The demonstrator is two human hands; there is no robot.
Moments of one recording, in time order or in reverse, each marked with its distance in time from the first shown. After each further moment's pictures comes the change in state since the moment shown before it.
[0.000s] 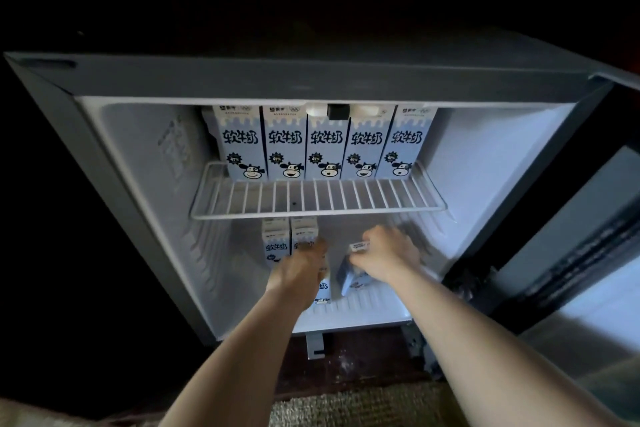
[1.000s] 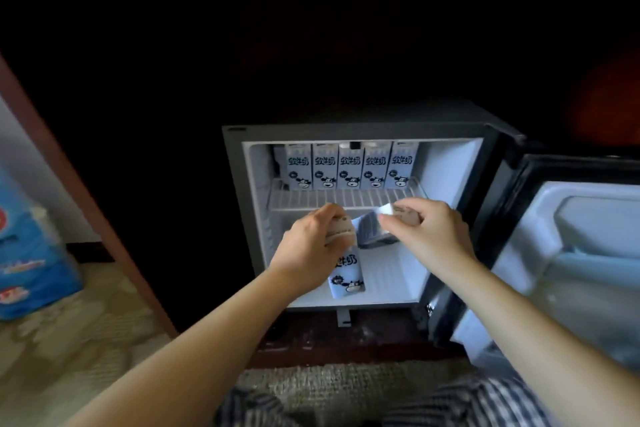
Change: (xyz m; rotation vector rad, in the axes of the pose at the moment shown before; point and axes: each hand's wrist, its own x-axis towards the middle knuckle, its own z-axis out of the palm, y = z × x) left_hand -0.184 0.054 -0.143 -0.260 0.303 0.121; right_hand -0.196 -0.015 -0.121 0.569 0.373 -0.270
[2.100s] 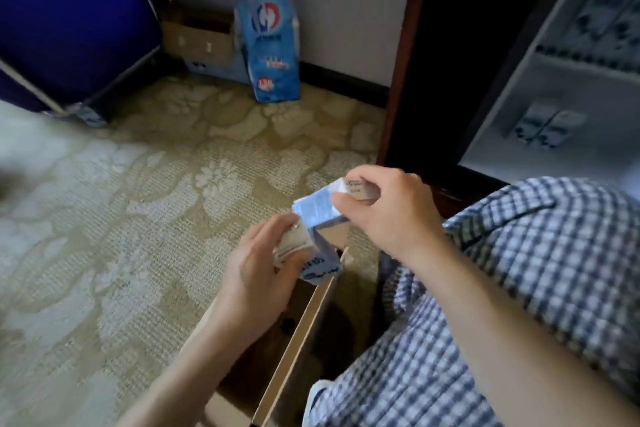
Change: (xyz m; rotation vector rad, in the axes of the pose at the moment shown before) left_hand -0.426 -0.101 -0.062 0.067 0.496 -0.522; right_hand -0.281 -0.170 0.160 0.048 -0.612 -0.476
